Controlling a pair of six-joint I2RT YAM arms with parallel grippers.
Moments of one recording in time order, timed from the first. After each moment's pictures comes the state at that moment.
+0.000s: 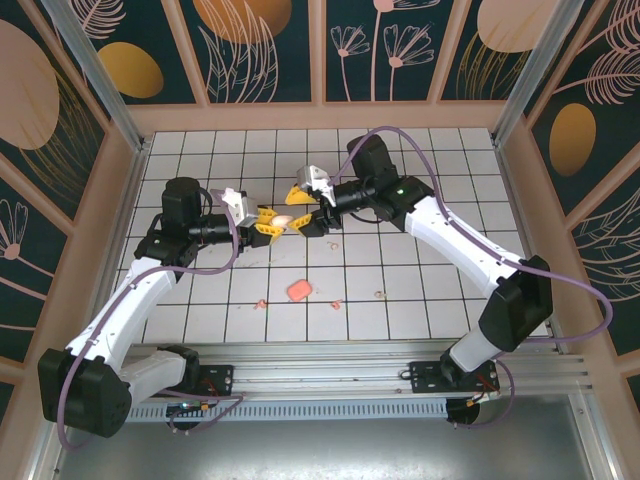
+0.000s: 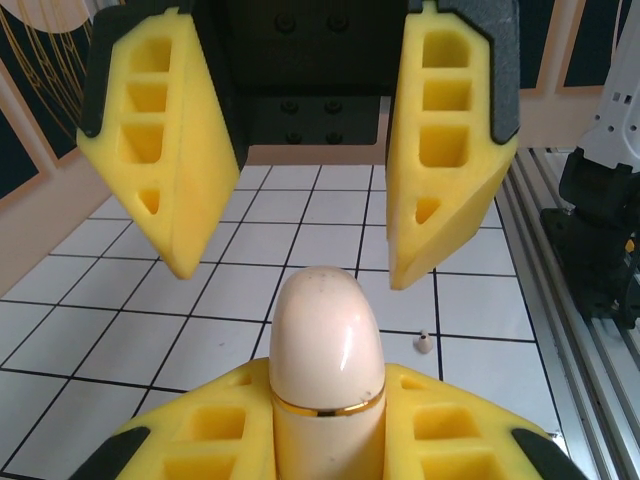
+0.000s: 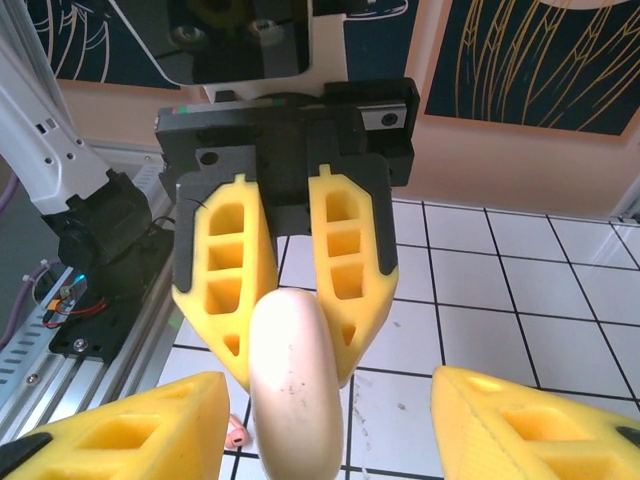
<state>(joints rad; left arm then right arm) -0.27 1.11 0.87 -0.17 1.08 0.47 0.68 1.56 1.42 -0.38 -0.94 -0.55</state>
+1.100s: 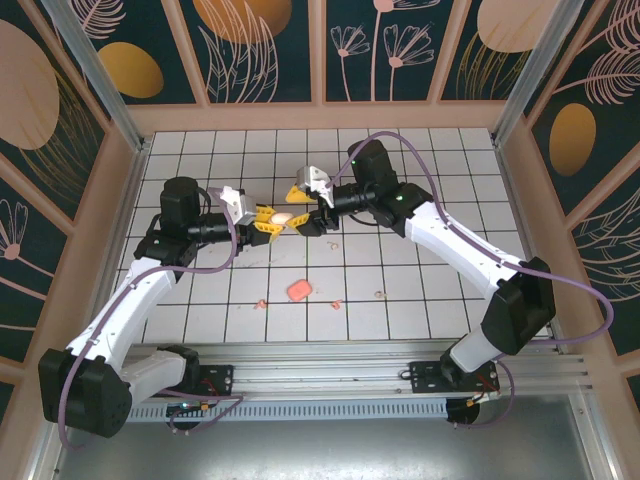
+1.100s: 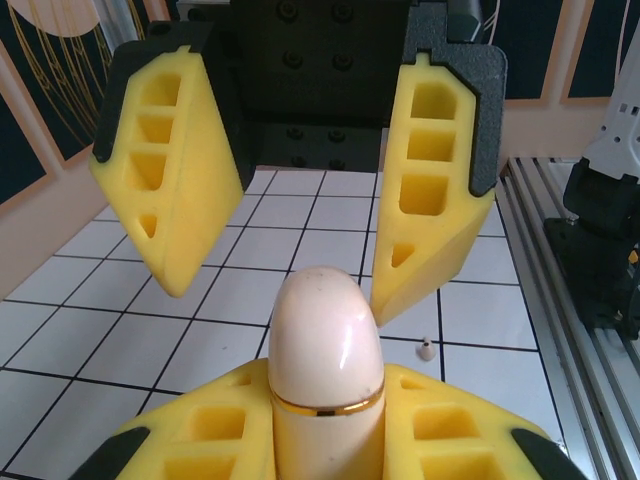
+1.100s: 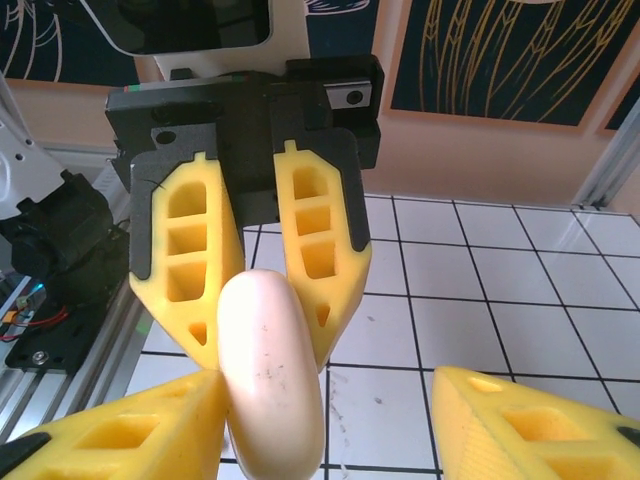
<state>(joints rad) -0.26 1.11 0.87 -0.14 1.08 0.43 0.68 1.53 1.35 -0.26 -0.86 -0.49</state>
